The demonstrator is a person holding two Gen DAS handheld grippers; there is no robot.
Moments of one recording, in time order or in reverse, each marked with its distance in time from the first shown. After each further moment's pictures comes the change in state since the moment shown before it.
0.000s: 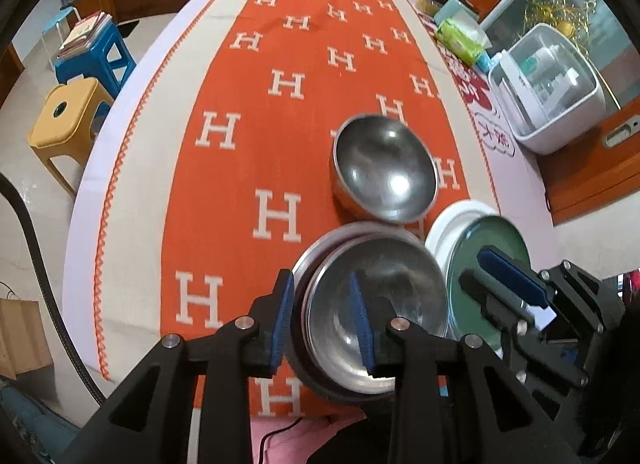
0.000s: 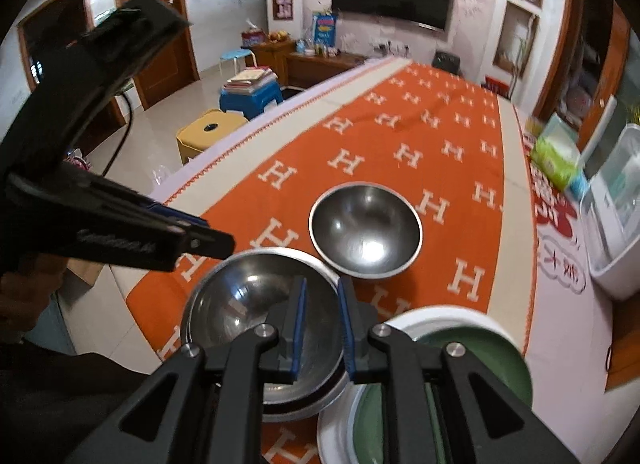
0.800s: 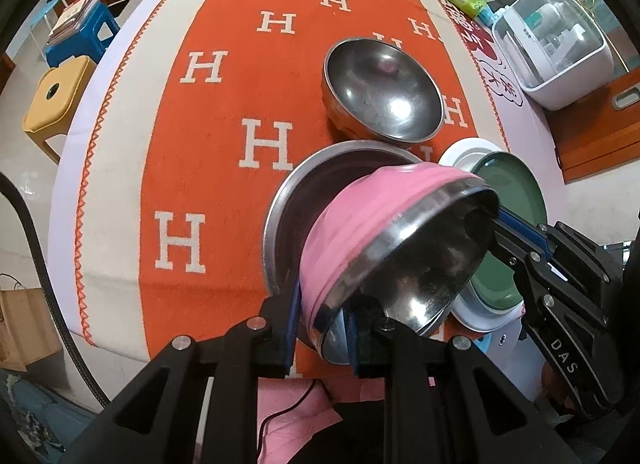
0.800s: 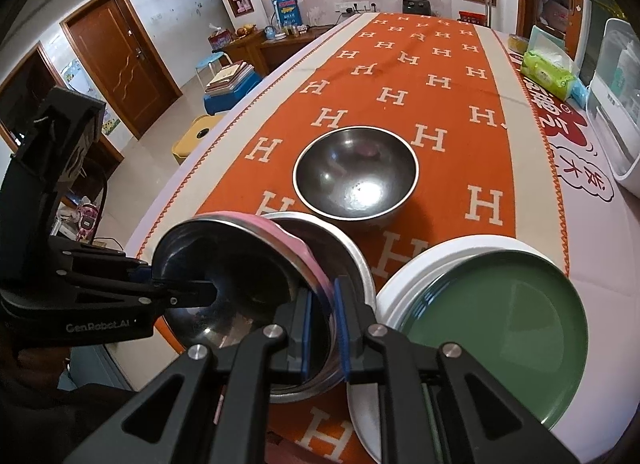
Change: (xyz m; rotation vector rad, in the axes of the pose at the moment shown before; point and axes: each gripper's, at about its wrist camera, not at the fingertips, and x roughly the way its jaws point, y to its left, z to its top) left arm 0.025 -0.008 -0.035 0.039 0.149 0.034; right arm 0.020 -0.029 -0.028 0.266 0.102 0.094
